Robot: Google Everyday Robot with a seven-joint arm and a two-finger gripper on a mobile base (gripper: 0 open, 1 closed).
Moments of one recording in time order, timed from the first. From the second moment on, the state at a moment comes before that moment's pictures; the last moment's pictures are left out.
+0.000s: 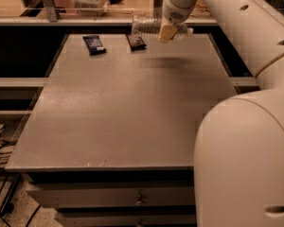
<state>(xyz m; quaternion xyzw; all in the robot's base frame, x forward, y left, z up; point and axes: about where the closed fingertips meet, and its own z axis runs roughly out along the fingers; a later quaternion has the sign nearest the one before) 0.788 -0.077 0.934 -0.63 0.71 -0.12 0.28</state>
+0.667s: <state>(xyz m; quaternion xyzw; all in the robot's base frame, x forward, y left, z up) 0.844 -0.082 0.874 -0.60 0.73 -0.15 0.28</state>
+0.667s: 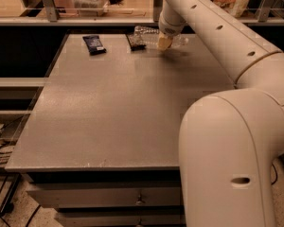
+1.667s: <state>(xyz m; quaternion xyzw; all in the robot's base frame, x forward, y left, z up) 0.859 -0.086 0.856 -0.59 0.74 -0.16 0.27</state>
